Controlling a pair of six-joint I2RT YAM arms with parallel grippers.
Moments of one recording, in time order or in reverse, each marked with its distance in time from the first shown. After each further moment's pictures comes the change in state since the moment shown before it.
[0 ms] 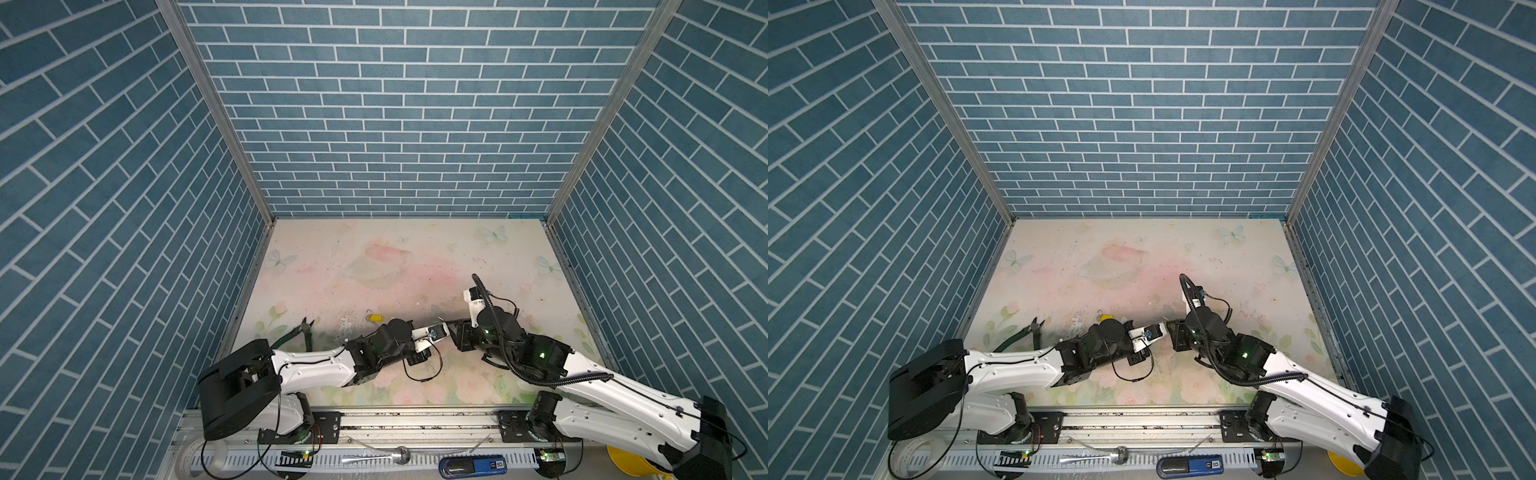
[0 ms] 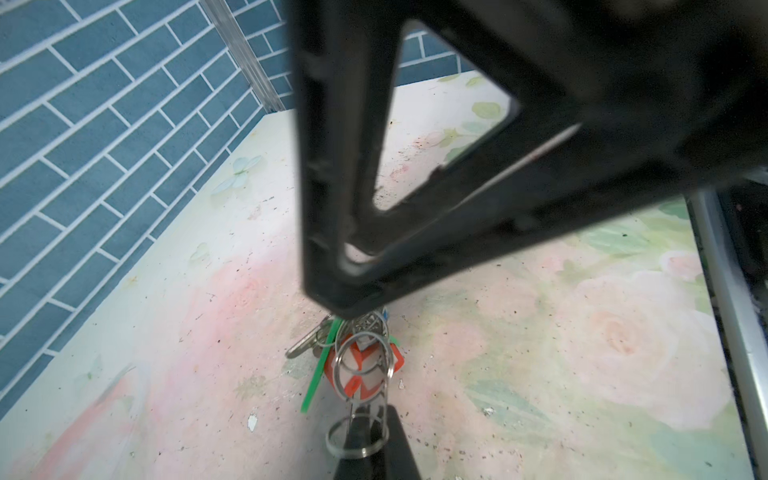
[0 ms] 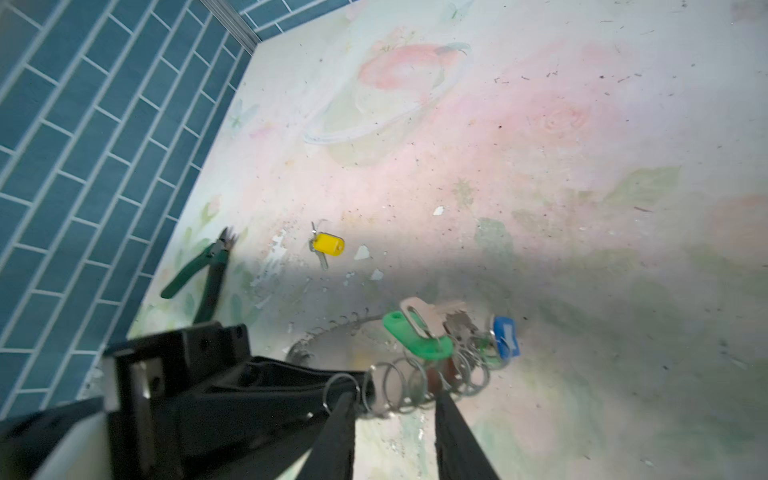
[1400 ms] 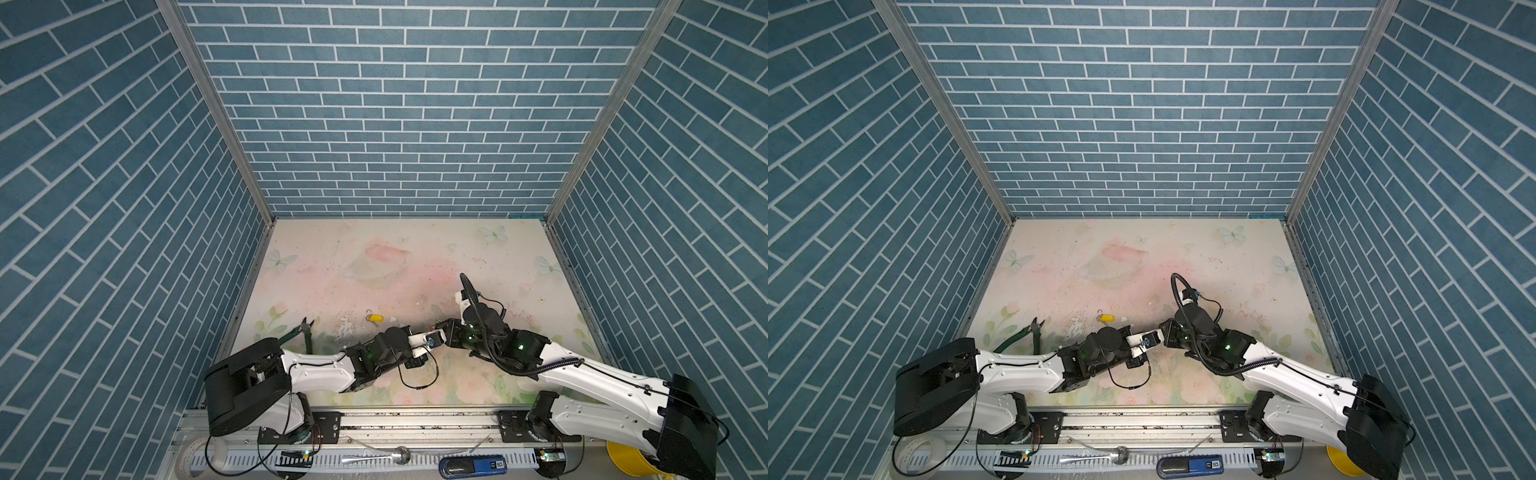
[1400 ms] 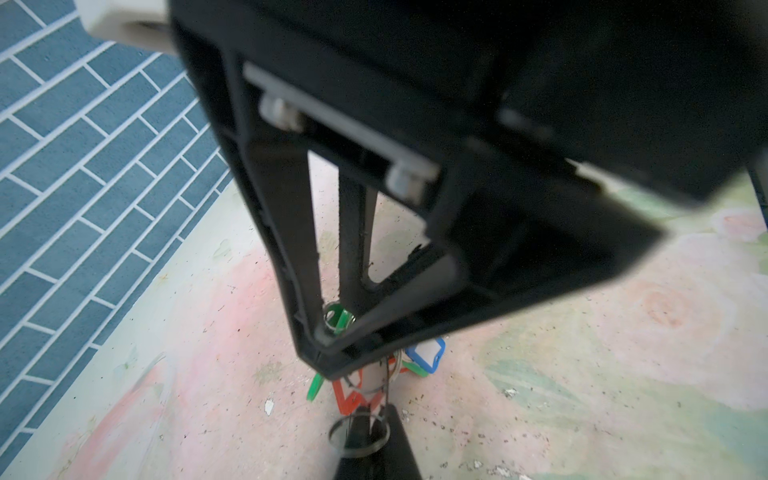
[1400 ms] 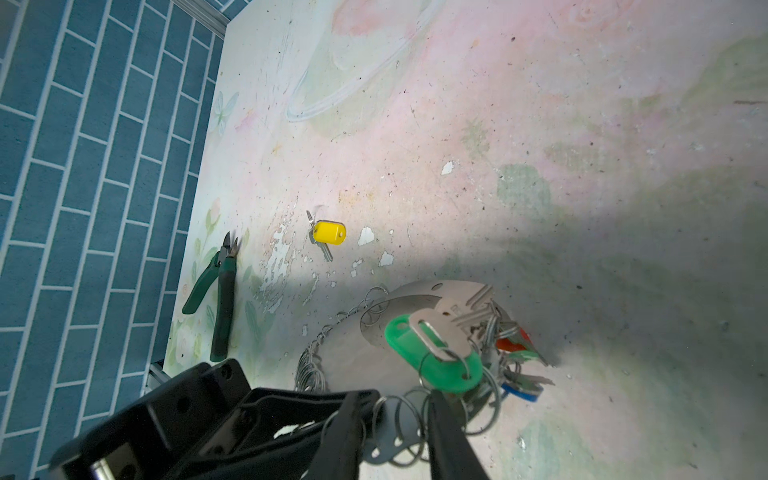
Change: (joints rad) left arm -0.016 0.026 -0.070 0.122 -0.069 0.047; right arm -0.018 0.166 -0.023 0.101 -0.096 0.146
